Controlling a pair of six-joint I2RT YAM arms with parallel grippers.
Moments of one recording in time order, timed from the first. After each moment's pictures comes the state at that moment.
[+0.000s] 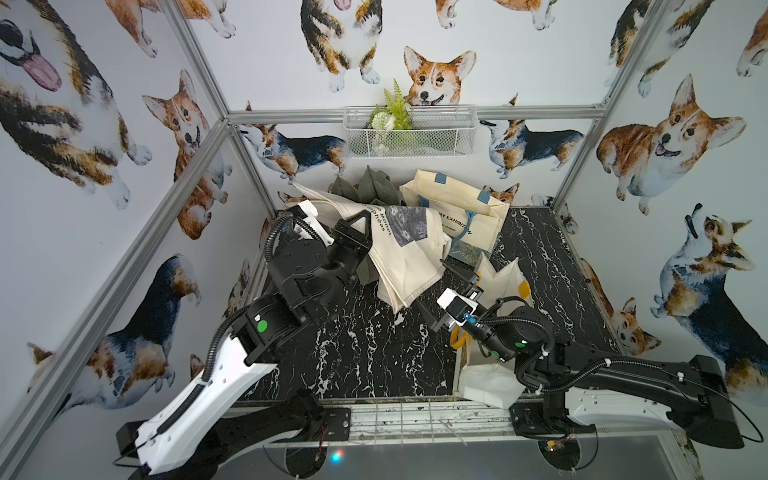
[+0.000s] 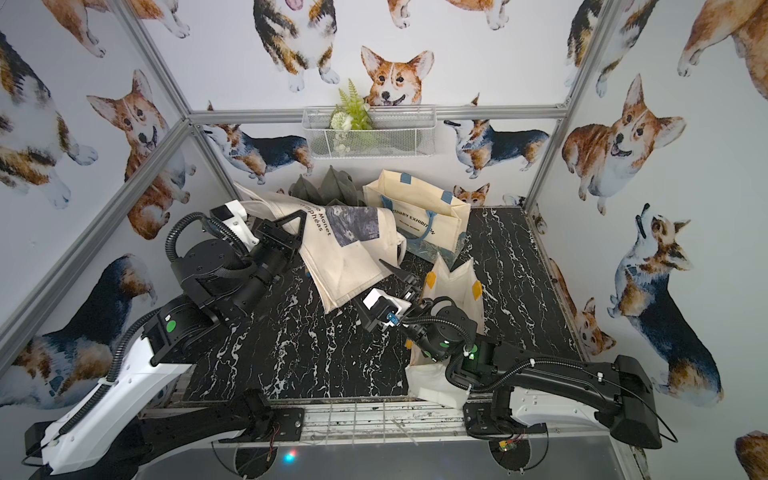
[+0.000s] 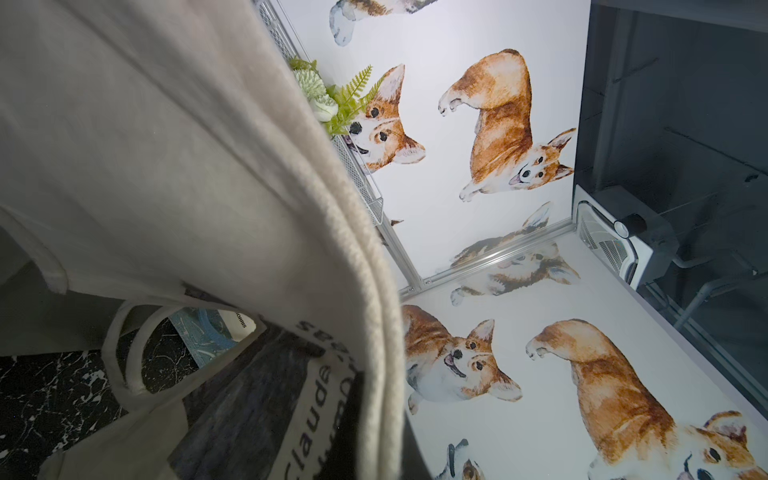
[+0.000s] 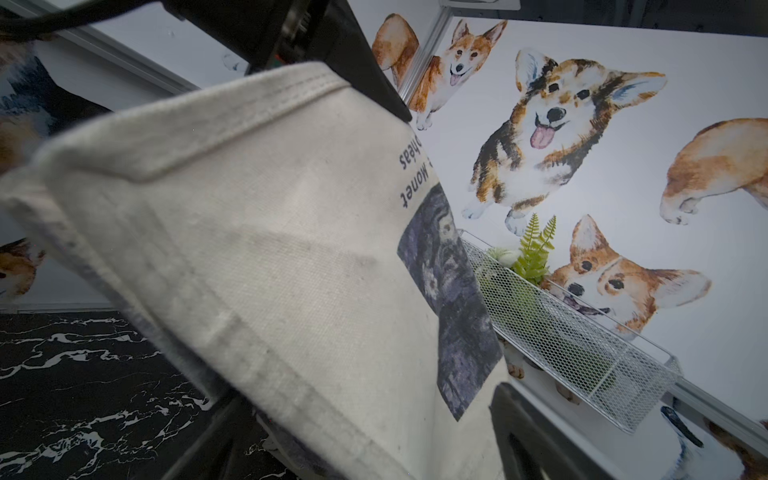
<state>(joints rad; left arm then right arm) -0.88 1.00 1.40 -0.35 -0.51 -1.12 1.27 1.00 0.76 0.46 0.35 -0.61</state>
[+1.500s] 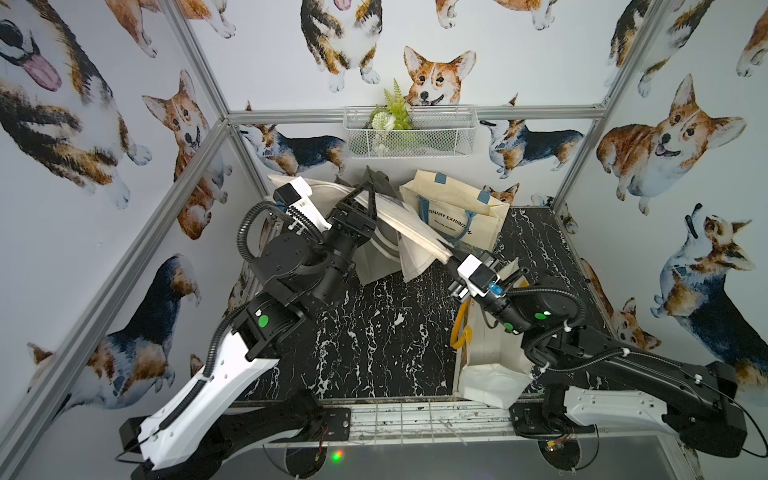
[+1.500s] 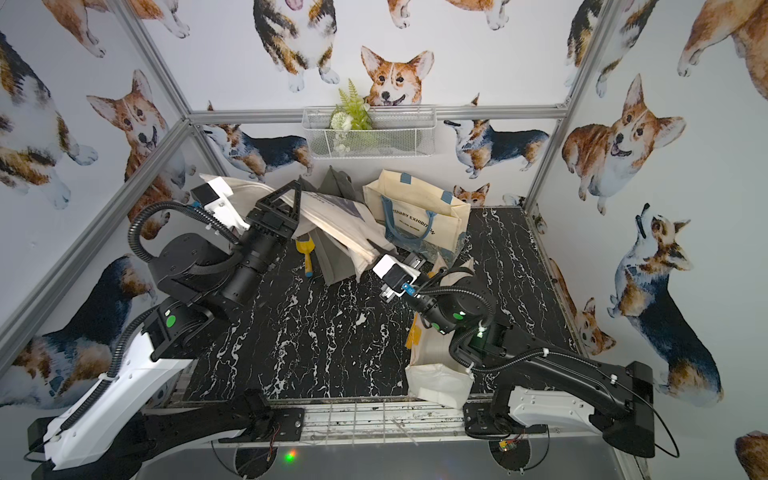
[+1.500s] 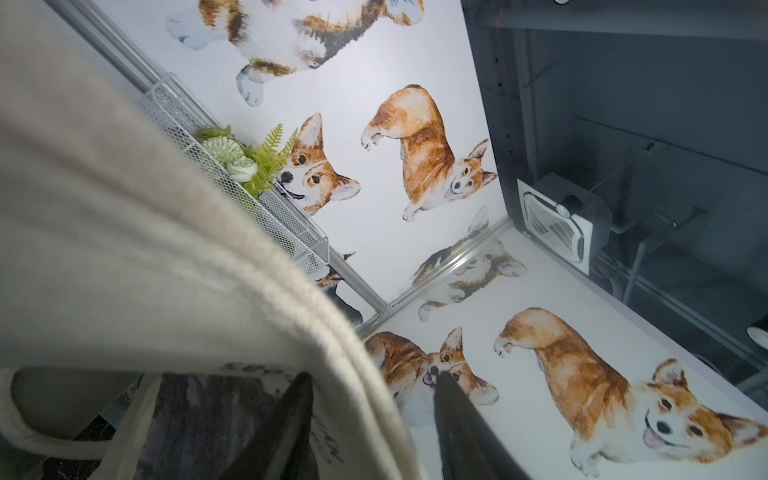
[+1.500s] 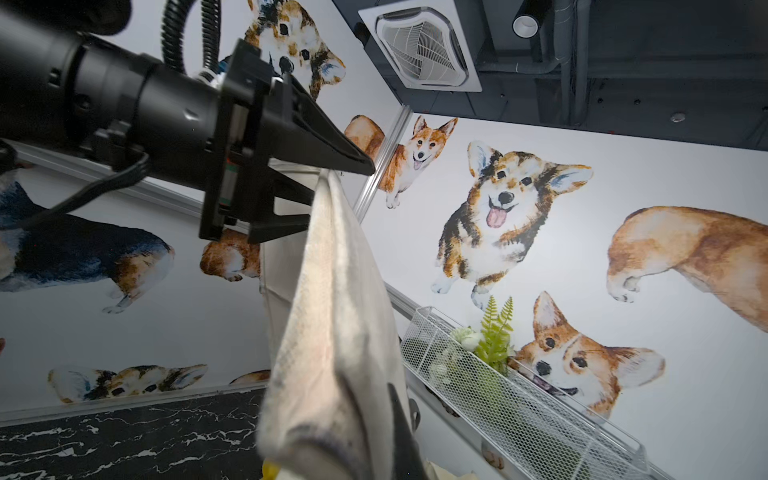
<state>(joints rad) -0.88 1.00 1.45 -0.17 -0.45 -0.81 1.11 1.00 1.03 0.36 0.16 -0.58</state>
